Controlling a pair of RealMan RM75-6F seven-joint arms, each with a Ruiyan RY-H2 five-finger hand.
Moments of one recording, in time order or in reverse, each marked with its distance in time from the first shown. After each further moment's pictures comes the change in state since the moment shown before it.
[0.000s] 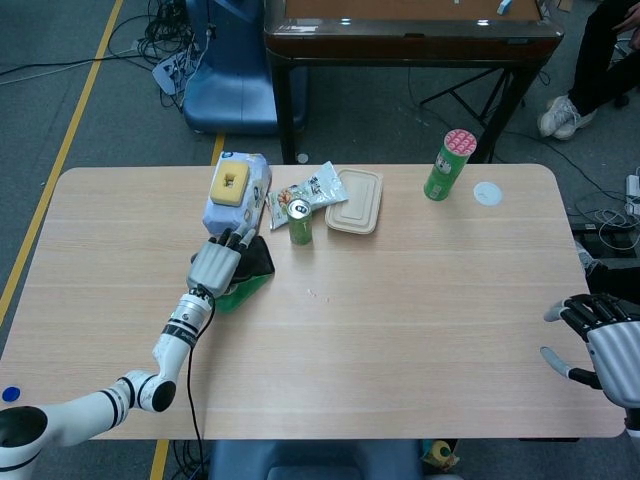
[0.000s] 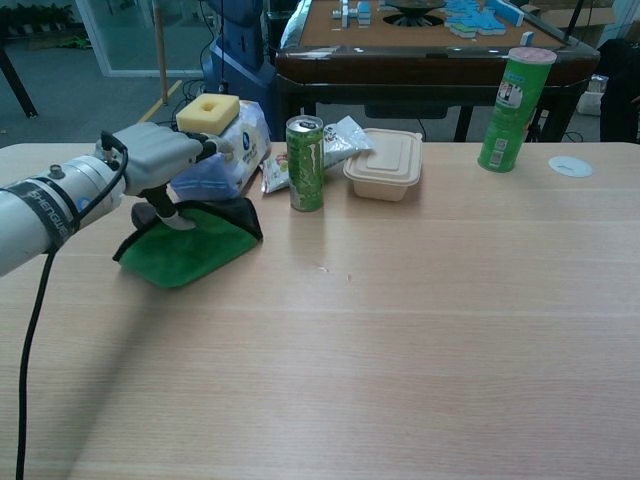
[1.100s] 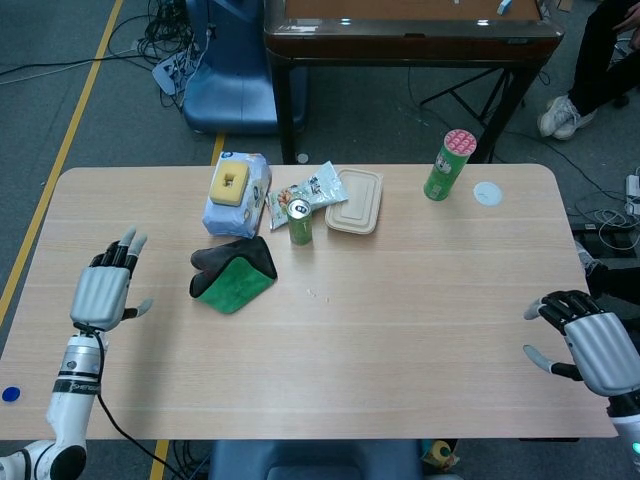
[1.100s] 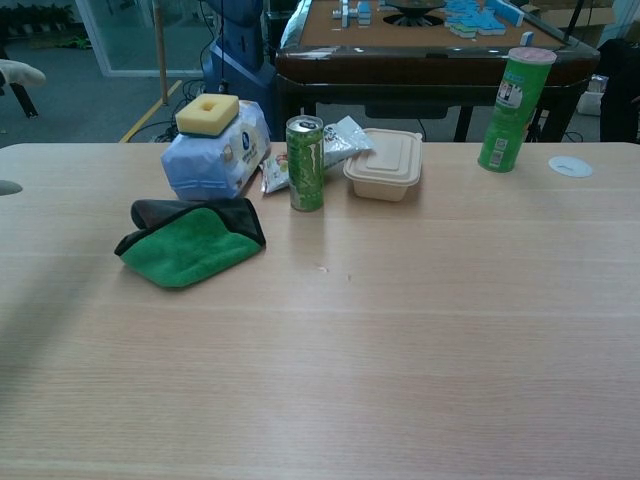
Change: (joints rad) left arm 0.351 0.449 0.082 -0.582 0.010 0.386 -0.110; right arm 0.060 -0.018 -0.004 0.026 -0.010 -0.087 0.043
